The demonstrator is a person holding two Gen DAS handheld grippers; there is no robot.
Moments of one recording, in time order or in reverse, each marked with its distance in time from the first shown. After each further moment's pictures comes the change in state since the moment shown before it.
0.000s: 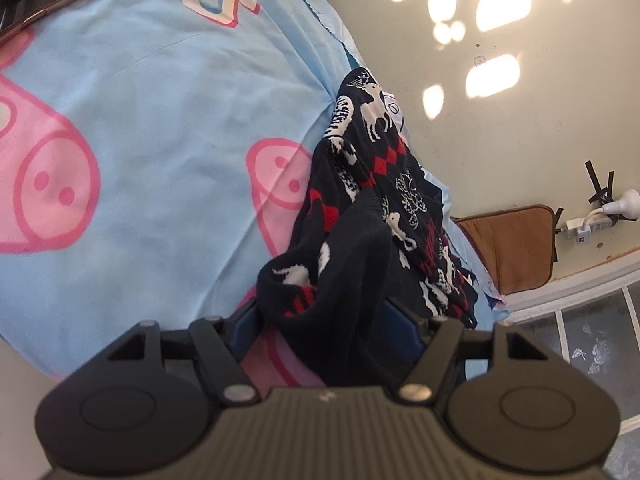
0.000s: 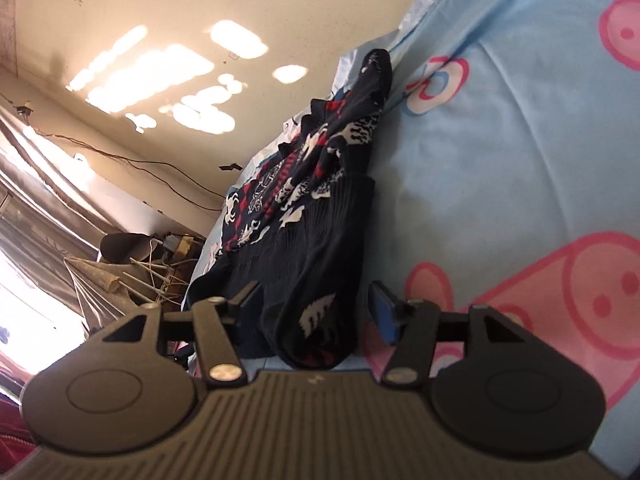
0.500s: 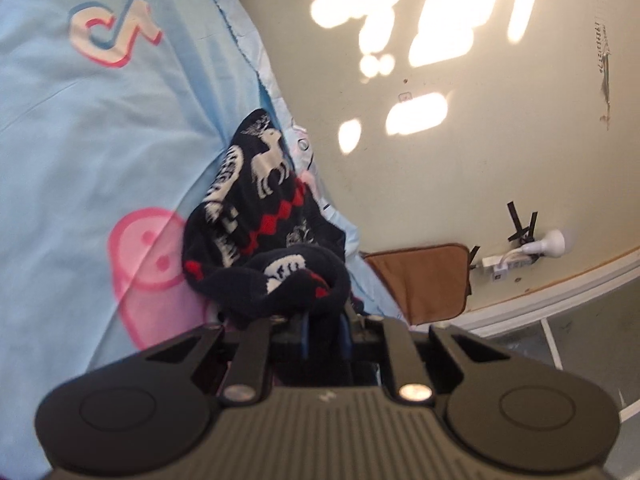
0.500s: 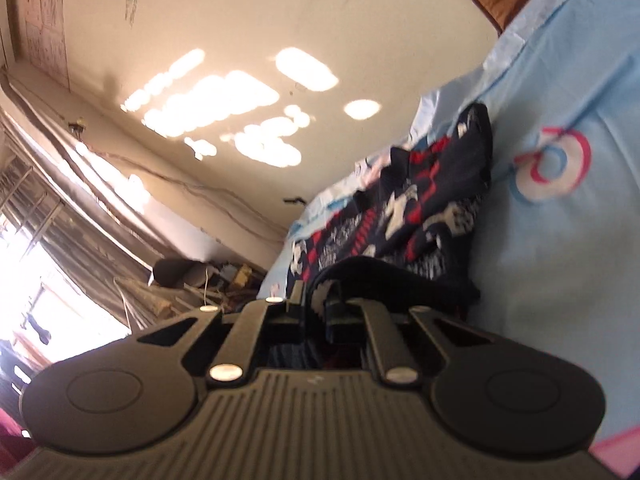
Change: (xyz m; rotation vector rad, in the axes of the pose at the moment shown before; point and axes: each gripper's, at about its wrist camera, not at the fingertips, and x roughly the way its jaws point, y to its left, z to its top) left arm 0.016 -0.036 0.057 -0.043 -0.048 -0.273; right arm 0.028 0.036 0.063 -0.052 -0.099 0.192
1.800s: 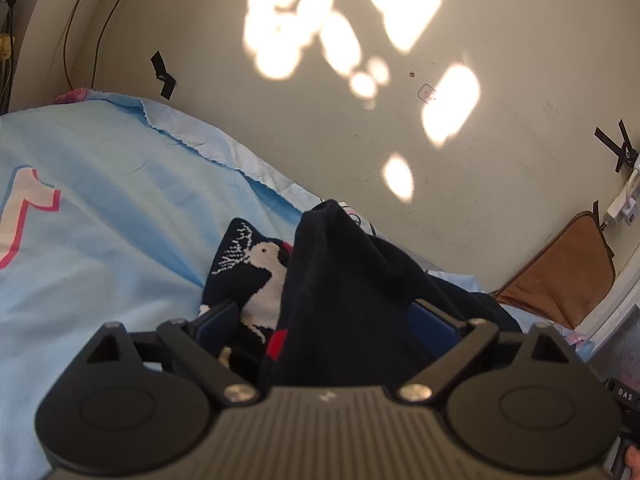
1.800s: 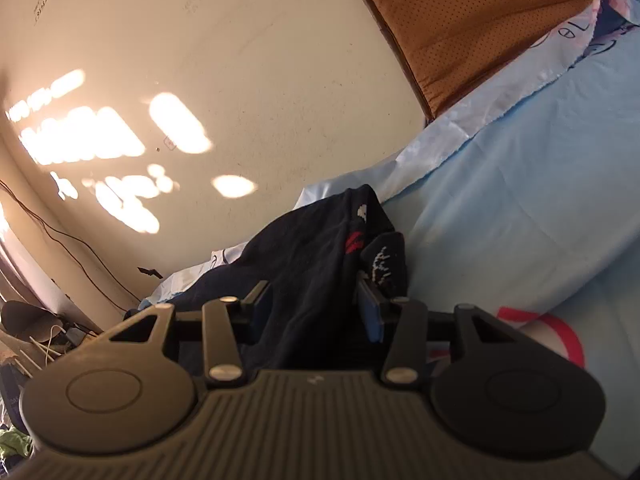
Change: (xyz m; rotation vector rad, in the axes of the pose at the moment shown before) left arm 0.126 0.001 0.027 0.528 -0.245 0.339; right arm 0.070 -0.051 0.047 -0.179 -0.201 -0.389
